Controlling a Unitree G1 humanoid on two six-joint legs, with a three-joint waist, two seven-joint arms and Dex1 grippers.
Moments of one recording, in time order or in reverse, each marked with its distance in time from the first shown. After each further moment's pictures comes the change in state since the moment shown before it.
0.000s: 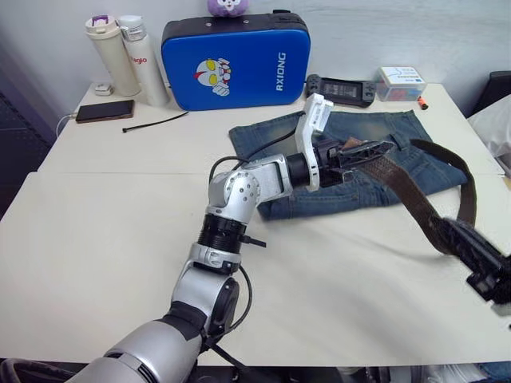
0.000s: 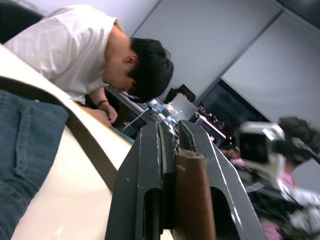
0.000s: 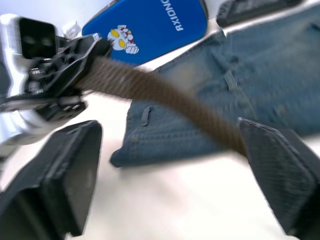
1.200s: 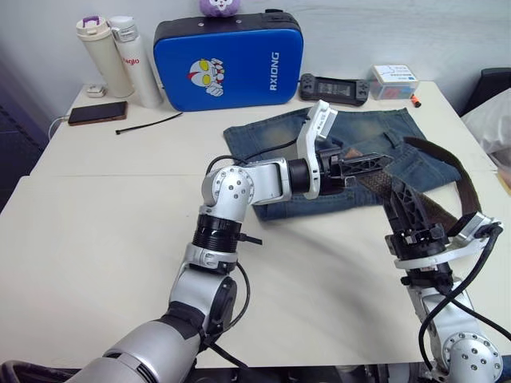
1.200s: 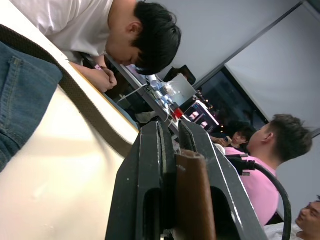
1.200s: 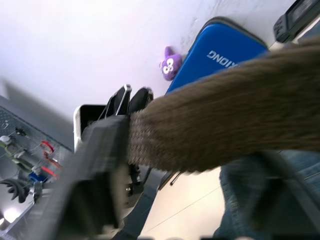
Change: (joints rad) left arm 0.021 0.027 -0.015 -0.102 -0.093 0.202 0.161; right arm -0.331 0.313 0.544 0.218 -0.174 -0.419 -0.006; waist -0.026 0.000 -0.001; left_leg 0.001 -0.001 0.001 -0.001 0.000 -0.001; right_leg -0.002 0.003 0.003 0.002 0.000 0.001
